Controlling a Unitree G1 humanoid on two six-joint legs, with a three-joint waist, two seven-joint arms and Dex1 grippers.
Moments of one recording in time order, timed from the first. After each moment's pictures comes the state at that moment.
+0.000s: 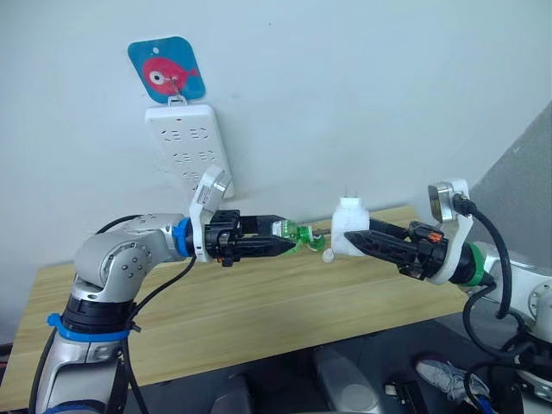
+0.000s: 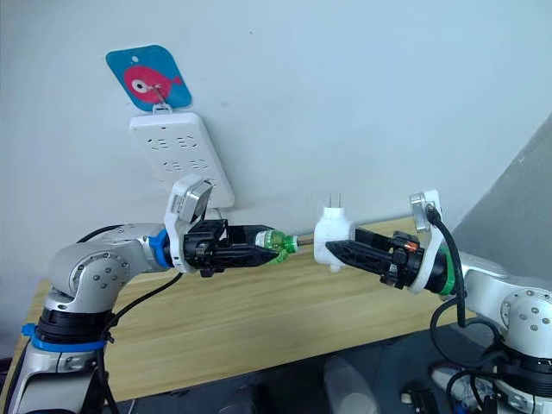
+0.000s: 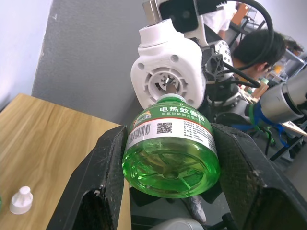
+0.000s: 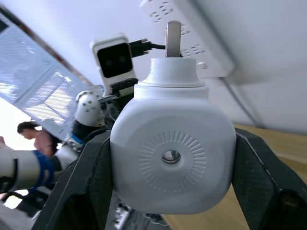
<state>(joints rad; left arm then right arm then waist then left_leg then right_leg) -0.49 0.65 0.03 -0.23 -0.92 0.92 -1.13 -0.30 -0.57 -0.31 -0.46 1.49 1.20 0.43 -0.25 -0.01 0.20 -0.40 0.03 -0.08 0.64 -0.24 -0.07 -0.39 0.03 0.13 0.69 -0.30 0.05</state>
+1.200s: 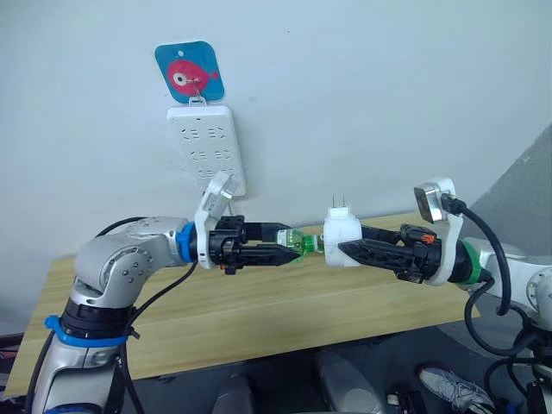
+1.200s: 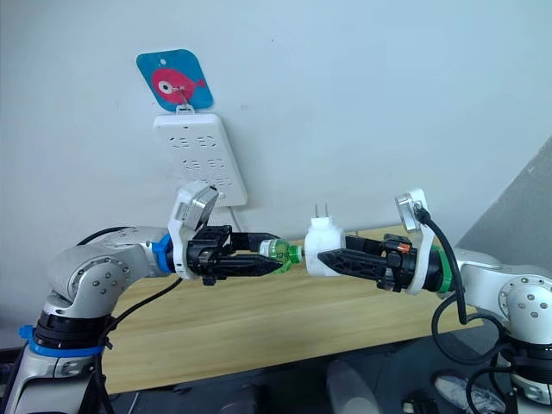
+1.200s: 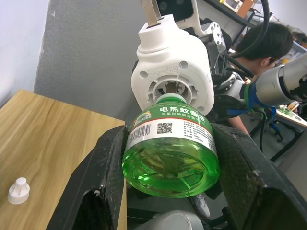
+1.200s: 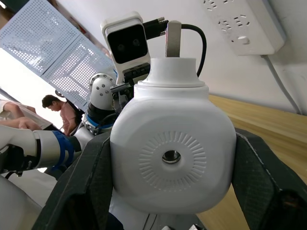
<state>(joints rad) -0.49 0.65 0.00 -0.27 -0.92 0.93 -1.11 -0.33 -0.72 -0.18 -0.42 1.55 1.11 0.47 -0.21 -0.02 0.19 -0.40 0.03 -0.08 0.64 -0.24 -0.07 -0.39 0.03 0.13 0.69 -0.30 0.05</state>
